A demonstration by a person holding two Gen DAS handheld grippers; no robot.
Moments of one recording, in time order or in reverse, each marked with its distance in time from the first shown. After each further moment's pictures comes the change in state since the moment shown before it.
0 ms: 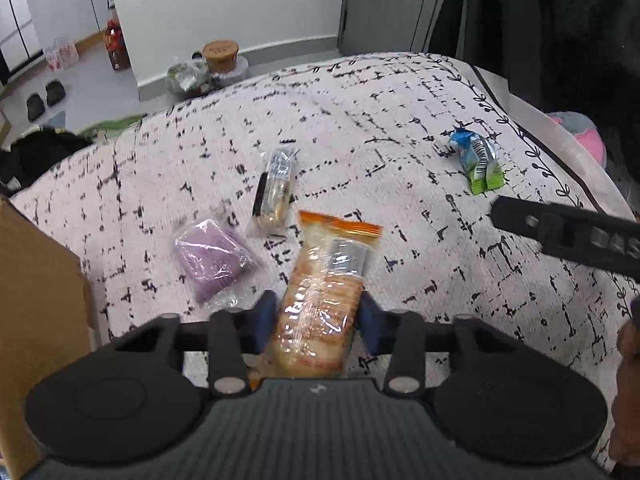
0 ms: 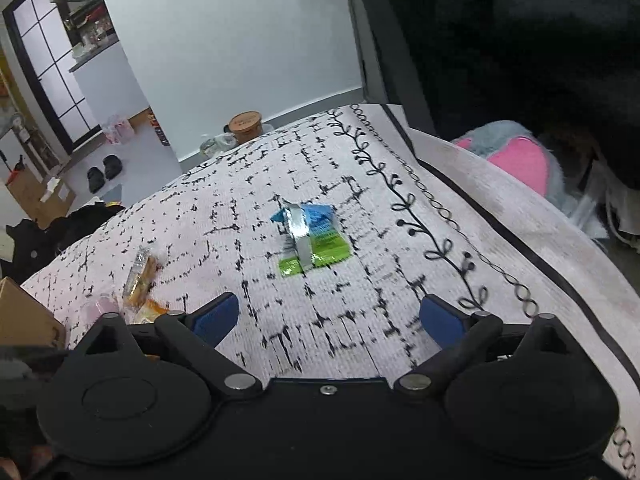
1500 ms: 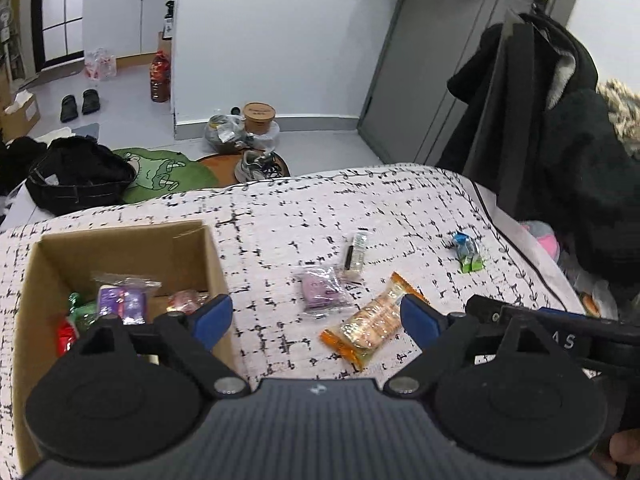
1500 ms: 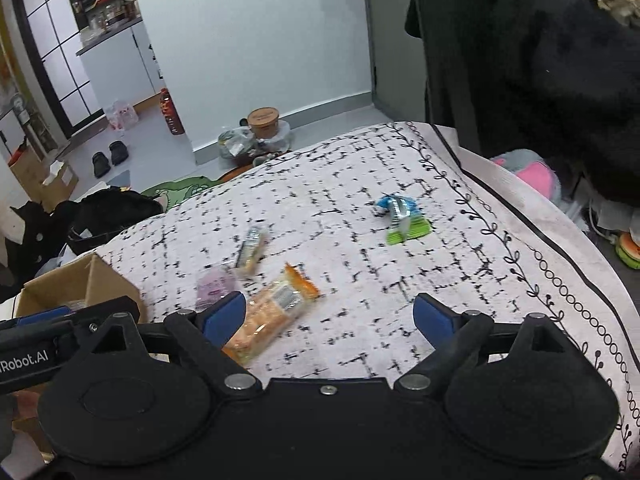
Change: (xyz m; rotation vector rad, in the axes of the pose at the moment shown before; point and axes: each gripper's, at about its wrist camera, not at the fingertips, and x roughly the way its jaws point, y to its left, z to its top) left arm -0.123 0.086 -0.020 -0.174 -0.207 -0.060; right arm -0.079 0.099 -0.012 -0.028 0.024 -0.068
